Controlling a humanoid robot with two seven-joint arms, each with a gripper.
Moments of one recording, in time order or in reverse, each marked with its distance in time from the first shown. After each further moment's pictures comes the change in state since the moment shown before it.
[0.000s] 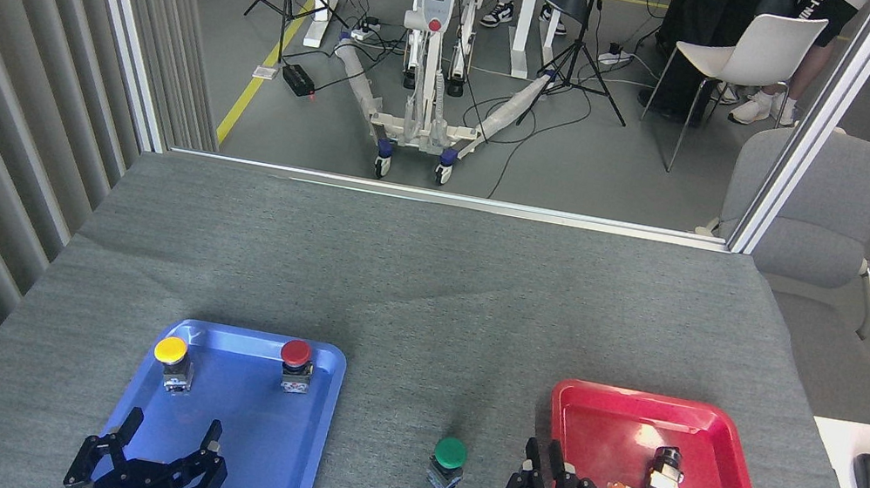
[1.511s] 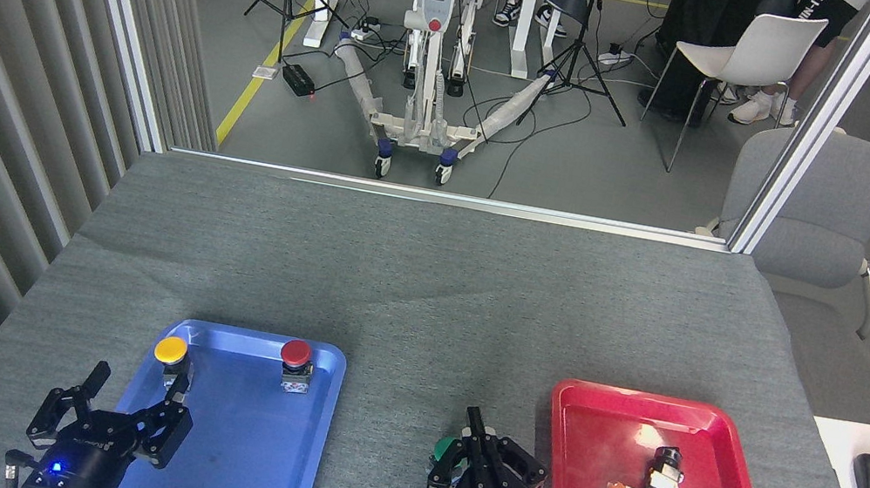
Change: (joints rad) left arm -0.075 0.113 0.019 -0.012 0.131 -0.022 -0.080; right arm -0.147 0.038 0.118 0.158 0.058 0.055 0.082
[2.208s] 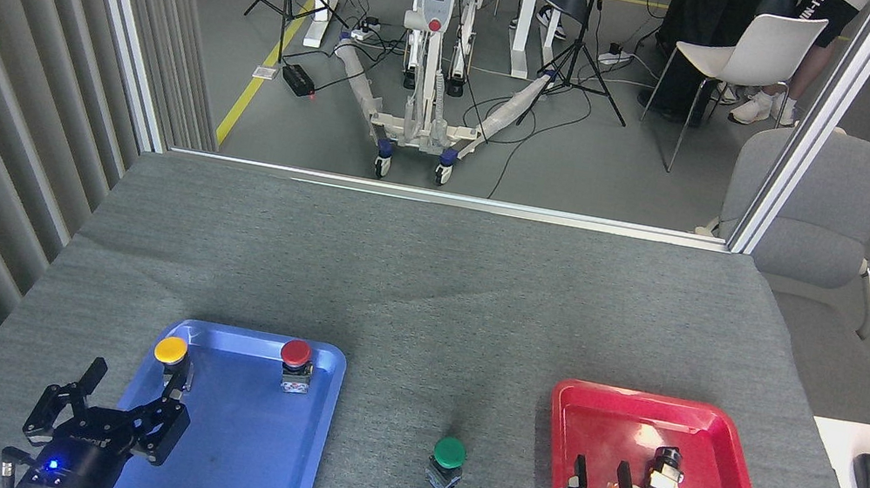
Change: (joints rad) left arm 0.000 0.007 0.000 -0.007 0.003 0.004 0.000; right arm 0.201 -0.073 -0.207 -0.234 -0.024 -0.009 -0.036
